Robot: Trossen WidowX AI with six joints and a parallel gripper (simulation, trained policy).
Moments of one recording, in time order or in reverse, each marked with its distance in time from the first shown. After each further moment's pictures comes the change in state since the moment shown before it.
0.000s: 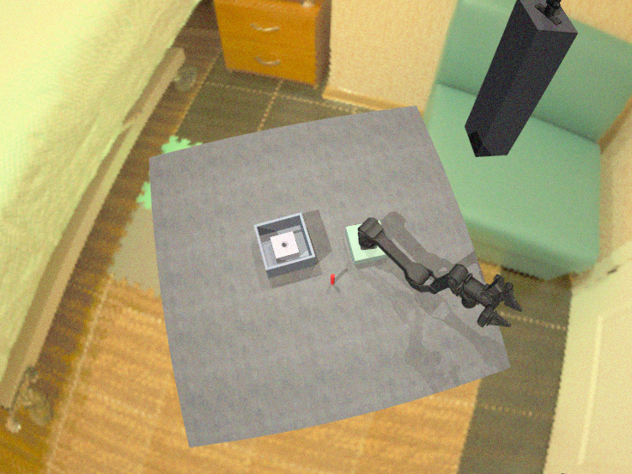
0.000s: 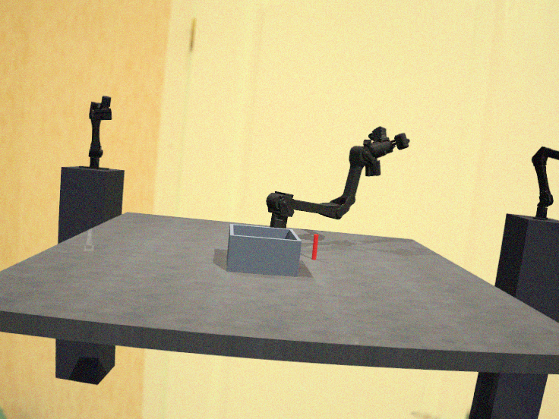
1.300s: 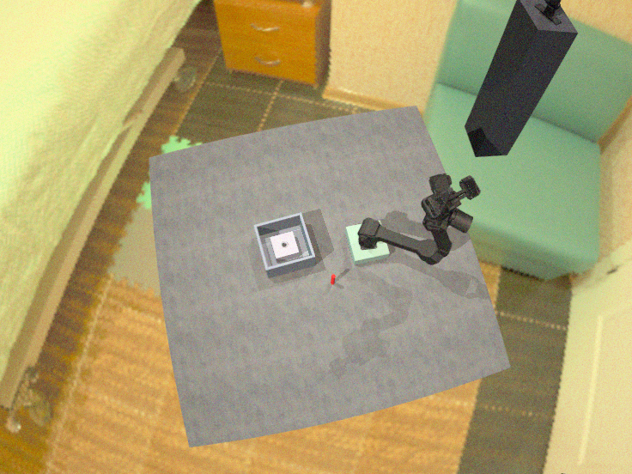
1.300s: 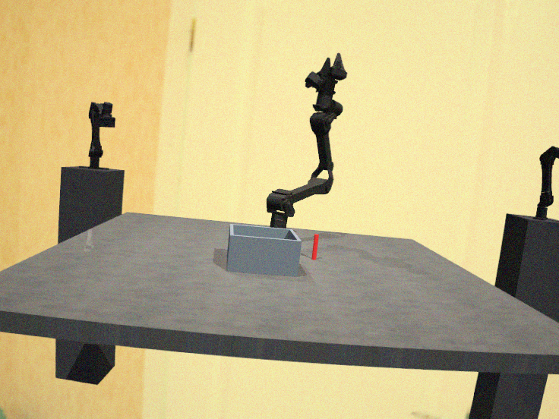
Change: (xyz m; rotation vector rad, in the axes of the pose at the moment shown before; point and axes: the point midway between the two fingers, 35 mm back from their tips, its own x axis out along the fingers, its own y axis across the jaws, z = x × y) arm -0.268 -0.062 0.340 0.025 -1.102 -0.374
